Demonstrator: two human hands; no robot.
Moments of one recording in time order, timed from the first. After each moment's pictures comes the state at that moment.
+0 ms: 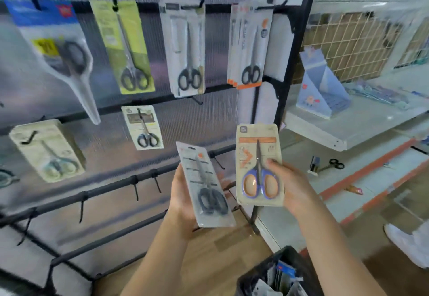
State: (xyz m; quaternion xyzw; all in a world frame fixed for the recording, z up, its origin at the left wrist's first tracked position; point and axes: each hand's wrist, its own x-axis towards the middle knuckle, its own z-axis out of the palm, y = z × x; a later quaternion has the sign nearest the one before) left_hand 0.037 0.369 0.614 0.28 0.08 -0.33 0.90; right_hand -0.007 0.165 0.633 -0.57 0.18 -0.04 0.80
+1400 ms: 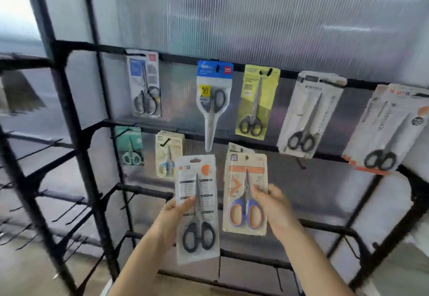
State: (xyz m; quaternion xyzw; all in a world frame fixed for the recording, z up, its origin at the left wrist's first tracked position) left_hand 0.007 0.521 0.643 0.54 0.18 0.07 0.82; right_hand 0.109 0.322 0.664 -0.68 -0.07 0.12 0.72
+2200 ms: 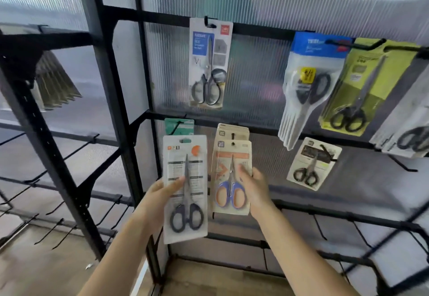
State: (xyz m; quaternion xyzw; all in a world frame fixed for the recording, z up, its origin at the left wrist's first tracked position) left_hand 0.005 0.755 0.627 0.55 0.17 0.09 0.81; right_hand 0.117 0.583 0.623 -0.68 -0.02 0.12 0.72
